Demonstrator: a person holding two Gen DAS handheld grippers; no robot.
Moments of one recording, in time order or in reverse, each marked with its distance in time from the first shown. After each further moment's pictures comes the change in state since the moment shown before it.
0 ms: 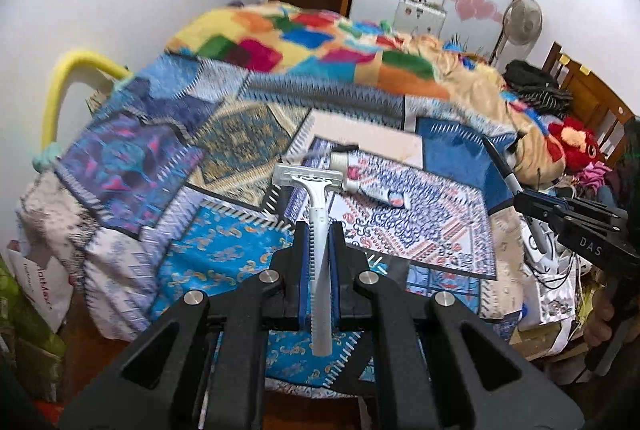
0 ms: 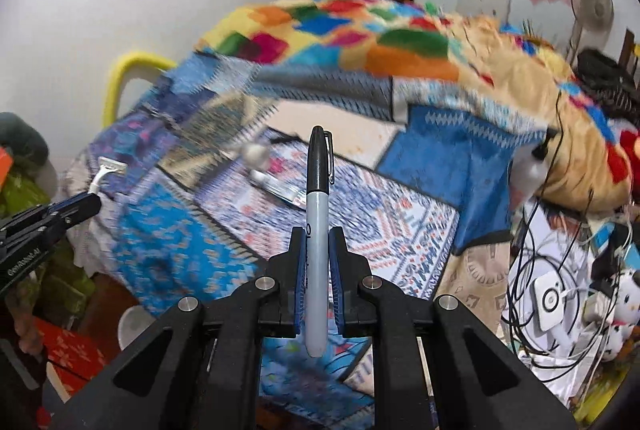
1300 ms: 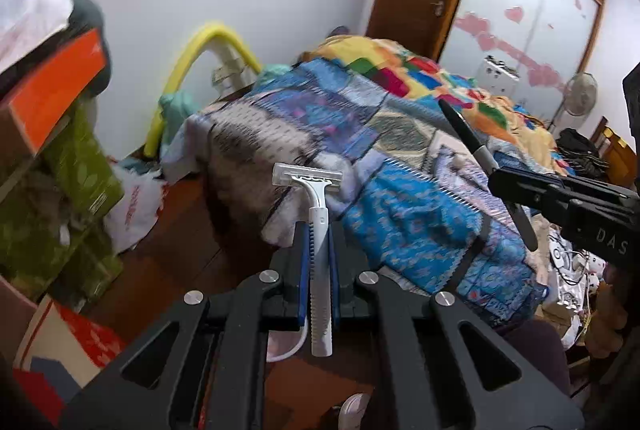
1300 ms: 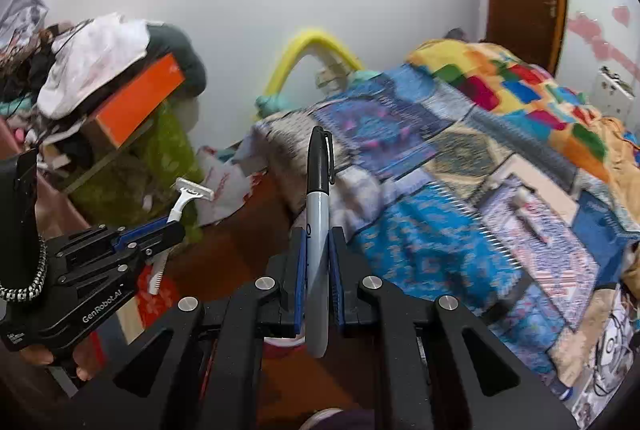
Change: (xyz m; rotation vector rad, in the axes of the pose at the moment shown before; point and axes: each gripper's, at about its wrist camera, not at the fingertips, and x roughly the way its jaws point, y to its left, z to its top) left arm -0.214 0.189 -0.150 -0.258 -0.092 0.203; right arm -0.080 0.294 -0.062 -0.347 -0.017 0.329
